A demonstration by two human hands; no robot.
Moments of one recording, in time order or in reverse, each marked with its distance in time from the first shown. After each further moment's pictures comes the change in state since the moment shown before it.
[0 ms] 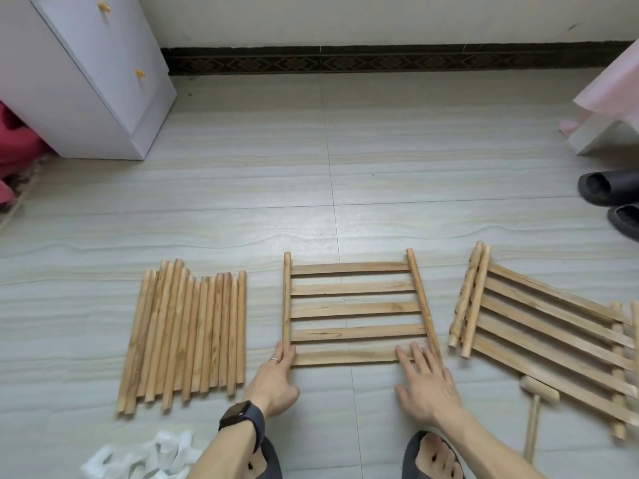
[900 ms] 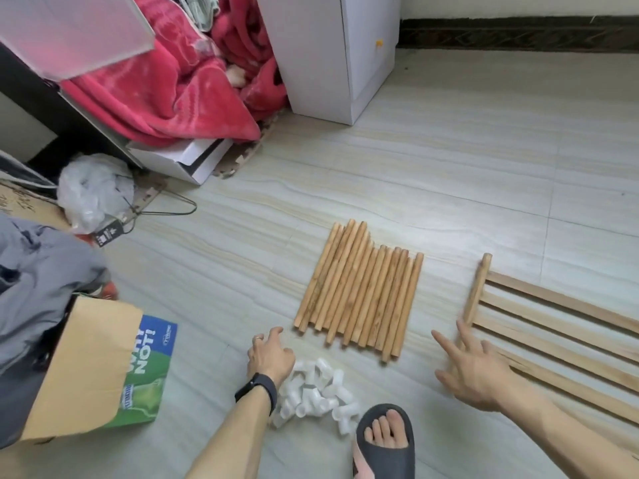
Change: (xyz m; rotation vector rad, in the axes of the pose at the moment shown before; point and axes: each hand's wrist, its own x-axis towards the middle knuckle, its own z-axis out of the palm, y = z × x) left_hand -0.124 -0.222 -0.048 -0.353 0.501 -0.748; right_hand 0.034 -0.209 -0.022 -0.357 -0.131 -0.452
